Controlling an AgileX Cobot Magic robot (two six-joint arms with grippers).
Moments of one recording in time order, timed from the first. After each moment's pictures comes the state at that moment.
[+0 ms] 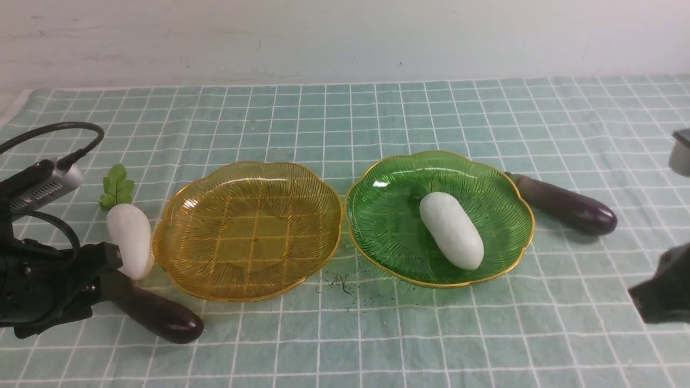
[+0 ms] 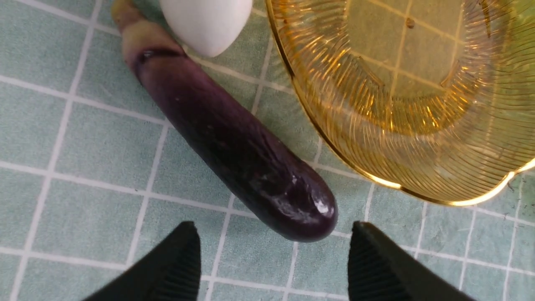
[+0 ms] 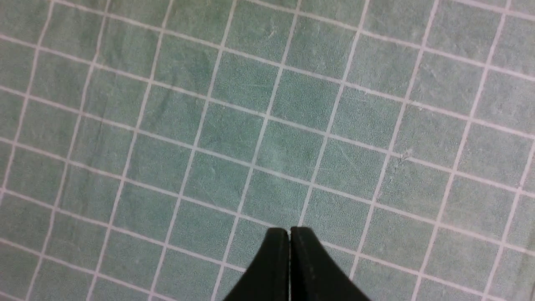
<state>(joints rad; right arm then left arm) 0.27 1.08 -0.93 0.12 1.22 -0.06 0.21 1.26 -0.70 -0.55 0.68 0.22</state>
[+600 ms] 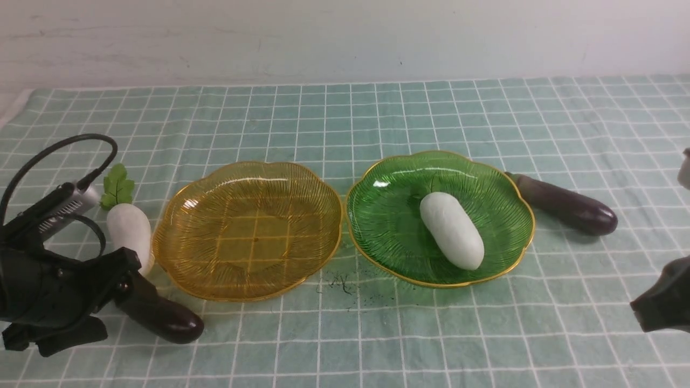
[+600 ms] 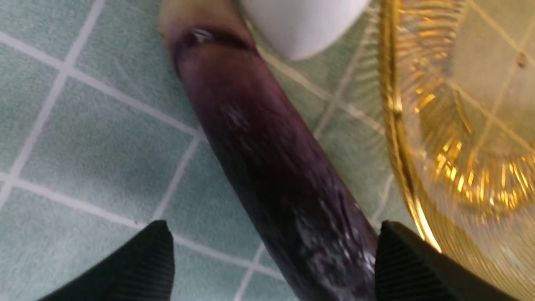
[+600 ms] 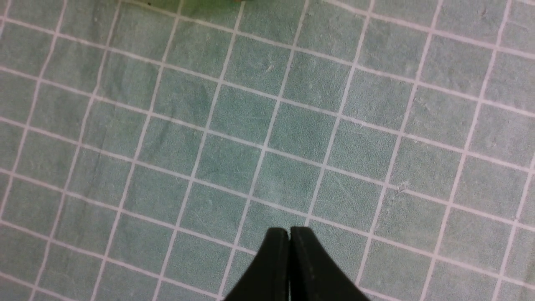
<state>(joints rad) 0.27 1.07 -0.91 0.12 1.14 -0.06 0.21 1.54 -0.70 -0.69 0.54 0.17</state>
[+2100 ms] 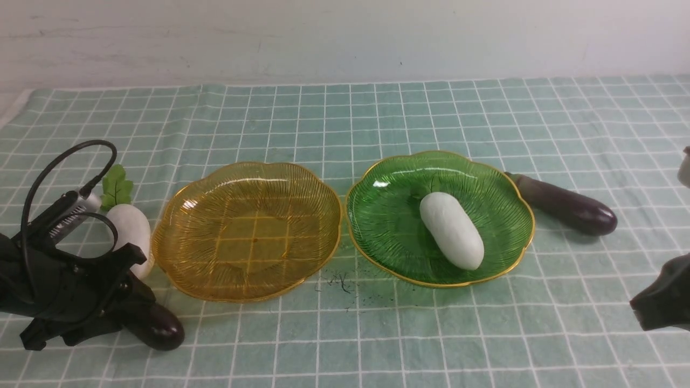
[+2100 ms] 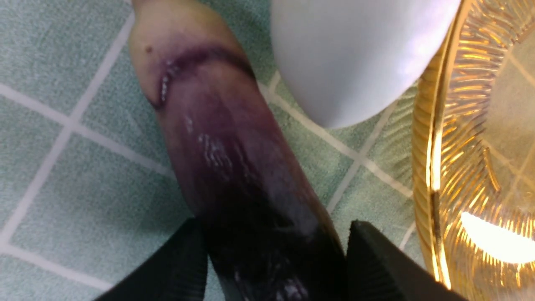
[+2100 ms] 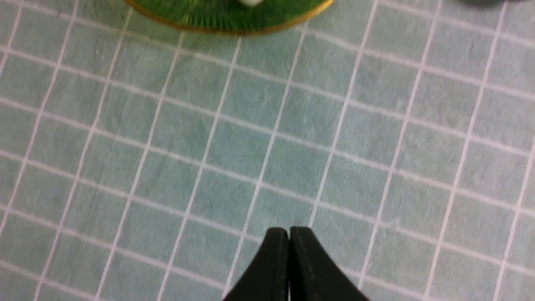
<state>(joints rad) 0.27 1.09 -0.91 0.09 1.03 -0.06 0.22 1.63 -0.73 -0.69 0.49 0.16</state>
